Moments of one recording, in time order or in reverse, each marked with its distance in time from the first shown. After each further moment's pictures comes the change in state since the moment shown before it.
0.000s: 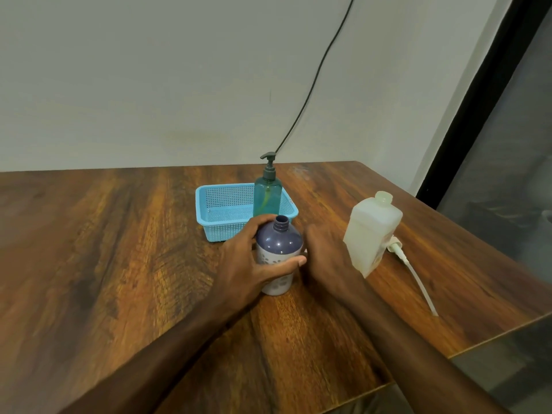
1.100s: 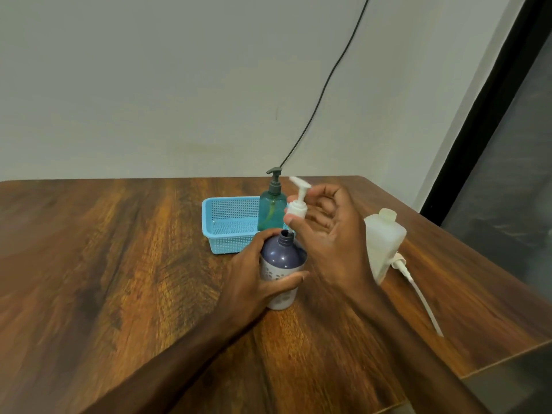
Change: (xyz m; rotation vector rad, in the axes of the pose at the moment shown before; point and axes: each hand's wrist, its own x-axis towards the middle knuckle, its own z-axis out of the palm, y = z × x) left_hand -0.001 -0.011 0.003 0.038 -0.033 -0.023; right_hand -0.020 -0.040 -0.044 1.005 0.402 -0.235
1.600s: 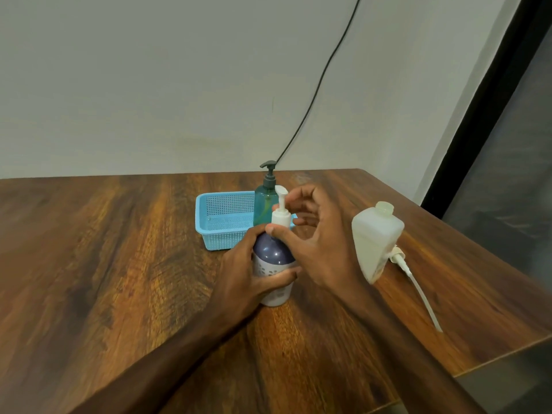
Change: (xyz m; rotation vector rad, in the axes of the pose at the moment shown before) left_hand 0.000 0.004 0.003 -0.009 0.035 0.000; right_hand 0.001 0.020 0.000 -0.177 -0.099 -0.069
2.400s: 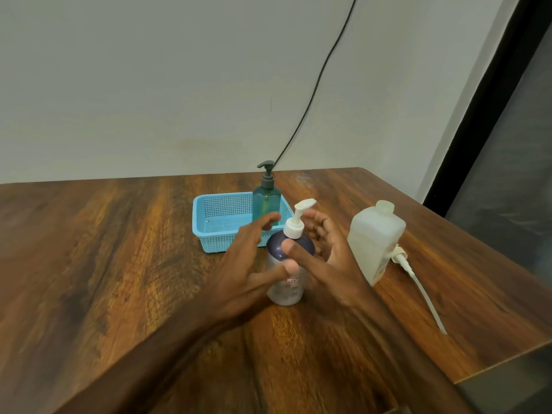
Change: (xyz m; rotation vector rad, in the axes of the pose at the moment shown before) left_hand 0.017 0.002 -0.012 0.093 -0.223 -0.058; right_hand -0.020 0.045 -0.011 0.308 -0.147 0.282
